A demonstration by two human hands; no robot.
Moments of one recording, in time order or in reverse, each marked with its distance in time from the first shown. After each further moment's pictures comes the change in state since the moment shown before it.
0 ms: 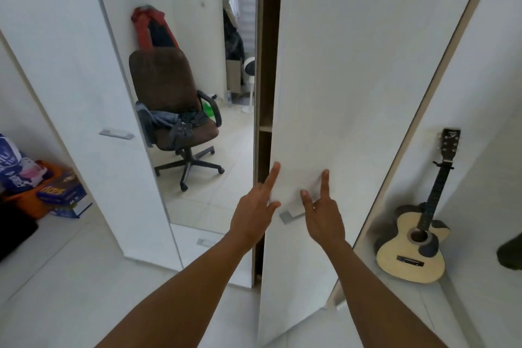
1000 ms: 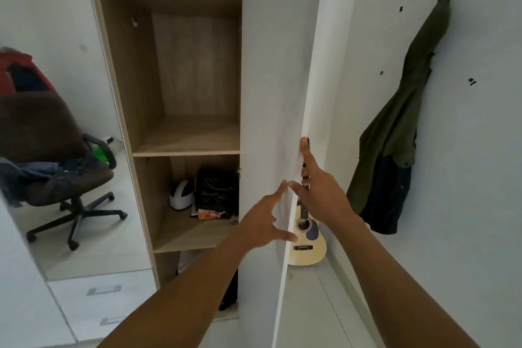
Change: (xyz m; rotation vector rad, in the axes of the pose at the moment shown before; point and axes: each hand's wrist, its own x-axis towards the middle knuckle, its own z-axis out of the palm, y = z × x) left_hand -0.070 0.321 0.117 -0.300 -0.546 0.180; right_hand -0.176 0.009 -0.373 -0.338 0.200 -0.131
